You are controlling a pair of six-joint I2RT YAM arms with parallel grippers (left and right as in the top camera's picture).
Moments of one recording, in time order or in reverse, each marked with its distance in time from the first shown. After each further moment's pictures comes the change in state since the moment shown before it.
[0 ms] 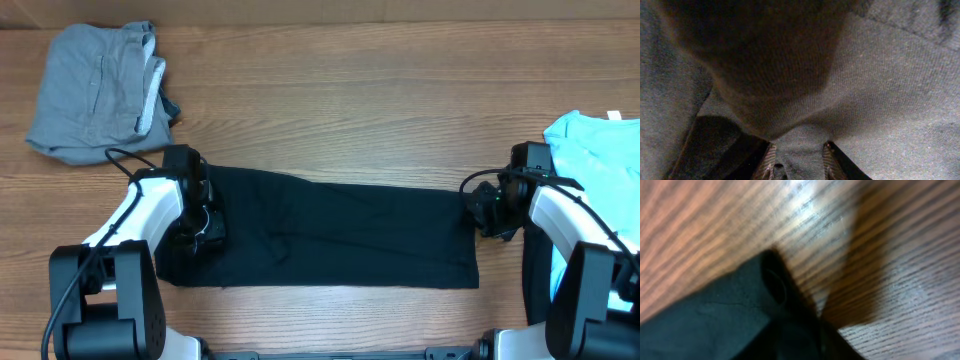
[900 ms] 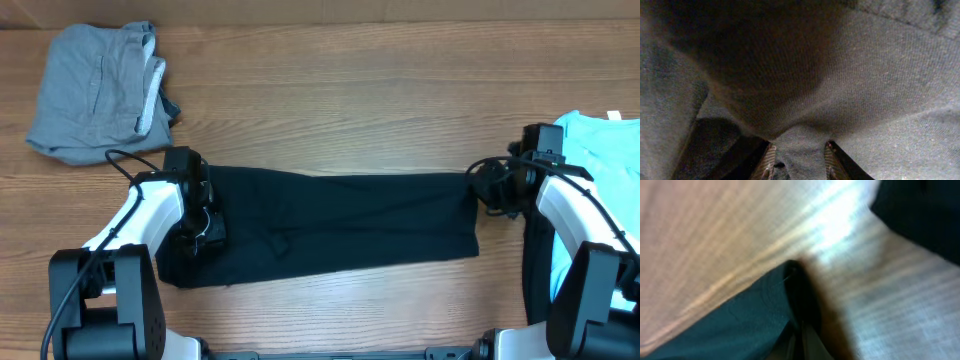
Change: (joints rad) left arm 0.000 -0.013 -0.019 0.018 -0.011 0.000; right arm -0.017 0.001 0.094 0.089 -0.041 -0.023
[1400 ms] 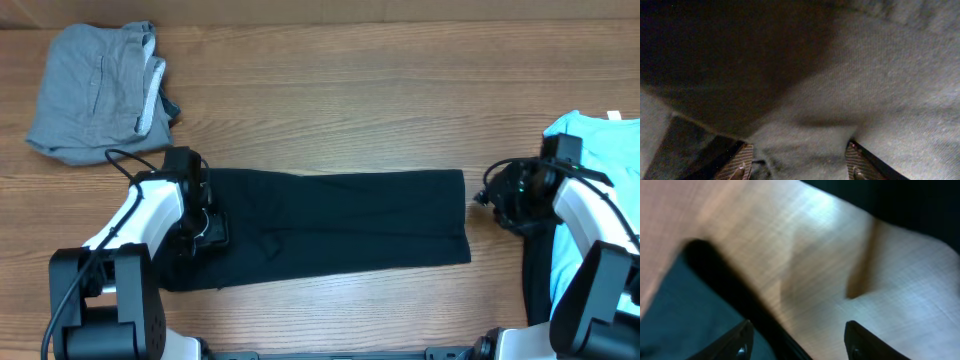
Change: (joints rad) left arm 0.000 0.005 0.019 -0.043 -0.028 0.006; right arm -0.111 0.000 0.006 -0.207 -0.012 -0.062
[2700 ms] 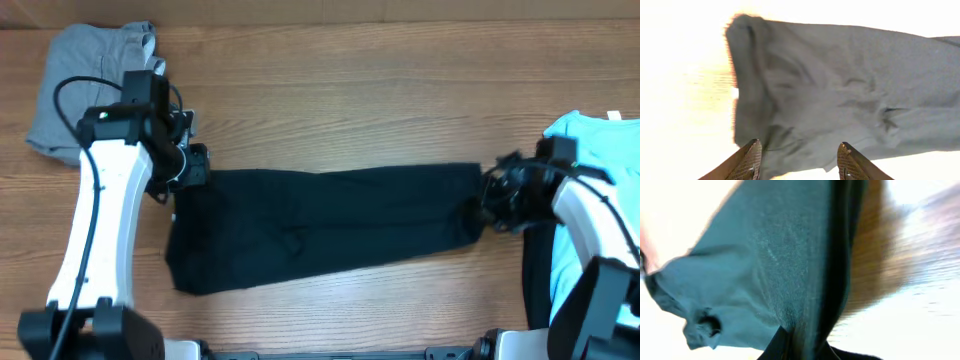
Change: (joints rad) left arm 0.000 -0.098 0.540 -0.377 0.077 0.139; right arm 0.043 -0.051 0.045 -0.152 -0.286 -0.230
